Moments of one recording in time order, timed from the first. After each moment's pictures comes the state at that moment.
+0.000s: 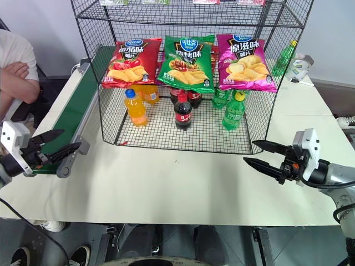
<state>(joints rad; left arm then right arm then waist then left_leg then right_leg) -0.03 0.82 0.47 0.07 -0.53 0.31 -1.04 0.09 -0.84 -0.42 -0.20 0.68 0.38 1.14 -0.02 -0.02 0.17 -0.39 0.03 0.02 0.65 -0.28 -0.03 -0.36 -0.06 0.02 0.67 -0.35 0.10</state>
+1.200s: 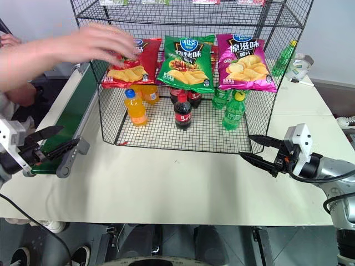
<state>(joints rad) -0.06 0.81 0.47 0.12 -0.53 0.26 -1.04 0.02 -0.82 -0.36 -0.13 0.61 0.31 1.14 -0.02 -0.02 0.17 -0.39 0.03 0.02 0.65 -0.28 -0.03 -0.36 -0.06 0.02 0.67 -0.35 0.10</state>
